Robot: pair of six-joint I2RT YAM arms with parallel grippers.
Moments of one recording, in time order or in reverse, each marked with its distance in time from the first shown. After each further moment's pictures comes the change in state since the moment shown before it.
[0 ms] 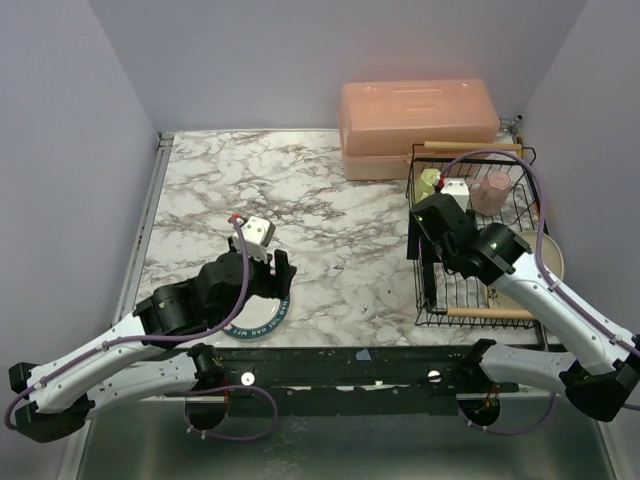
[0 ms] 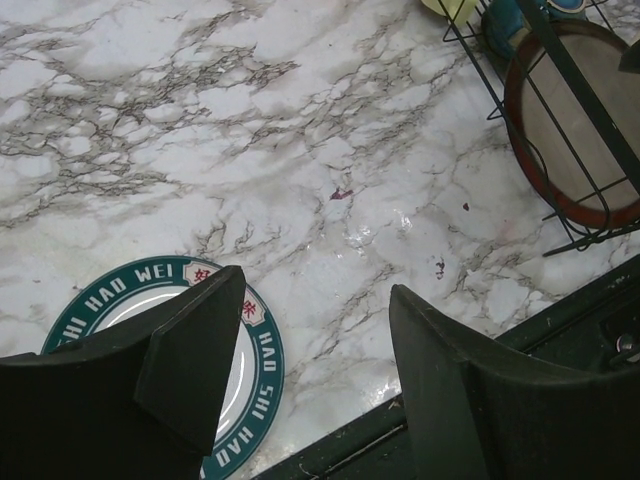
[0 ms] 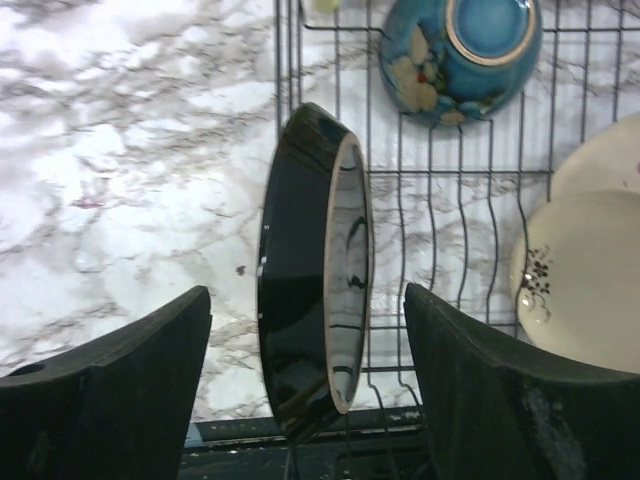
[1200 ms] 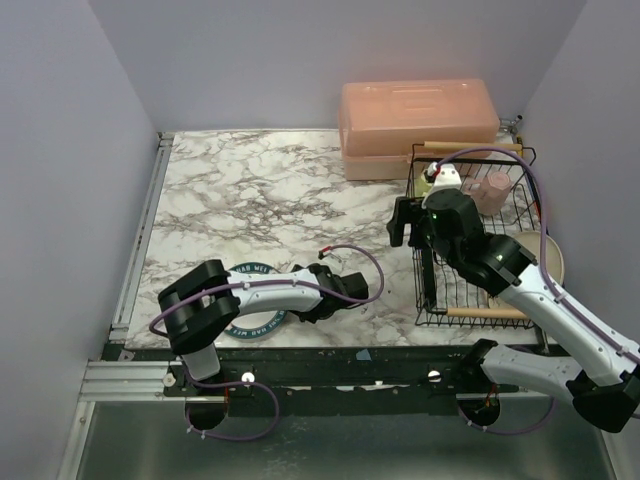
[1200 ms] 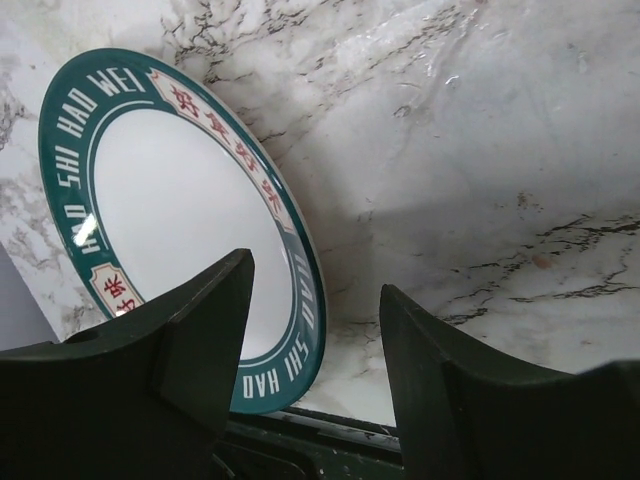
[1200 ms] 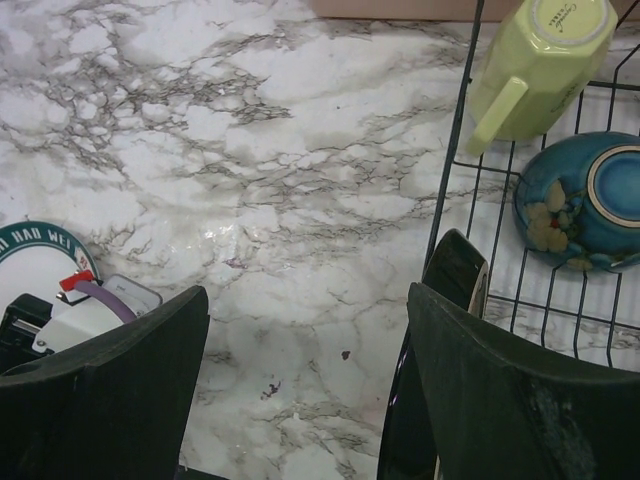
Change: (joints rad) left arm -0.074 1.007 0.149 -0.314 -0.128 -0.298; right arm 0.000 -0.094 -0.087 0.428 -0.185 -0.180
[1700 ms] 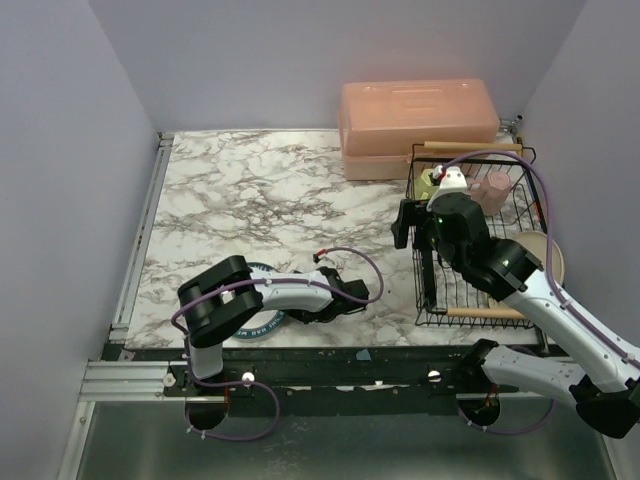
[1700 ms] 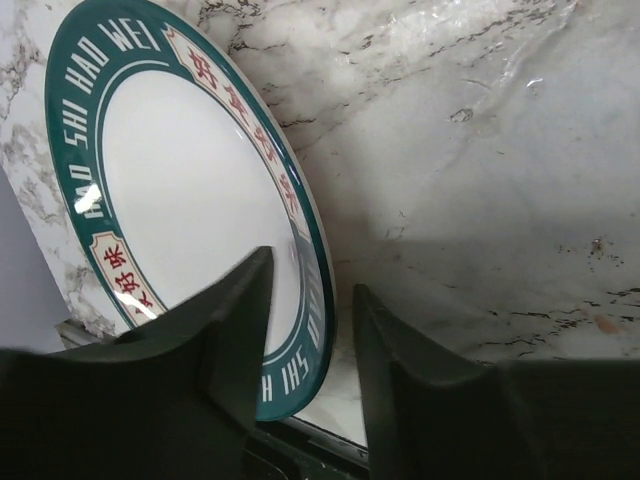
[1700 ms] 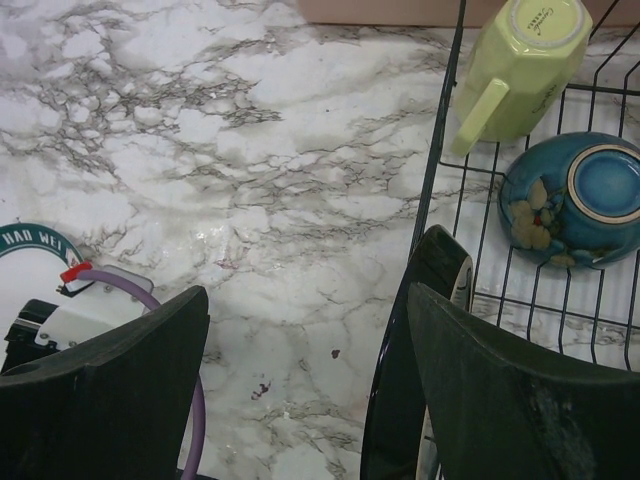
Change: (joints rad) left arm 0.001 0.114 0.016 -0.092 -0.053 -0.153; right arm 0.000 -0.039 -0.022 -0.005 0.023 -0.019
